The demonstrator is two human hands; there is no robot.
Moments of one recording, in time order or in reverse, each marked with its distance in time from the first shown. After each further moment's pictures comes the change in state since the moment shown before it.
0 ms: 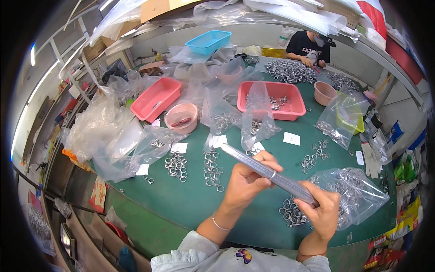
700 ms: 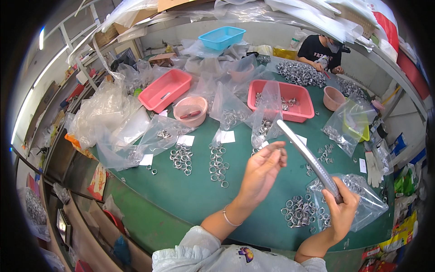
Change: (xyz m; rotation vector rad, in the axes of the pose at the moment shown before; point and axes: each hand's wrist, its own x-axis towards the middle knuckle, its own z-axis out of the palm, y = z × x) left_hand 0.009 -0.028 0.005 -0.389 0.302 -0.155; right_hand -0.002 0.010 -0.022 -0.044 0.172 0.164
